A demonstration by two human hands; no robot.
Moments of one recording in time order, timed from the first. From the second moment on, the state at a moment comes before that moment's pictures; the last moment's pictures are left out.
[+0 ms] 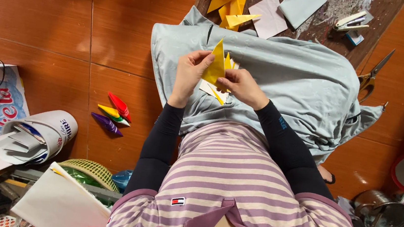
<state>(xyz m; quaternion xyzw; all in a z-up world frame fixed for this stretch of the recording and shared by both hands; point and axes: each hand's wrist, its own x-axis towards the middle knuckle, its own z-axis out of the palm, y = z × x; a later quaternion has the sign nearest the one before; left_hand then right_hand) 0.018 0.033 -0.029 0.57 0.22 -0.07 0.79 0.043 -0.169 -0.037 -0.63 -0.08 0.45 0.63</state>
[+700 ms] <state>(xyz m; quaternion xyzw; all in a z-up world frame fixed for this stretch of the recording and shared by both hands) 0.013 0.022 -0.037 0.59 0.21 -0.02 0.78 0.042 -0.163 -0.028 -0.63 -0.08 0.48 0.61</state>
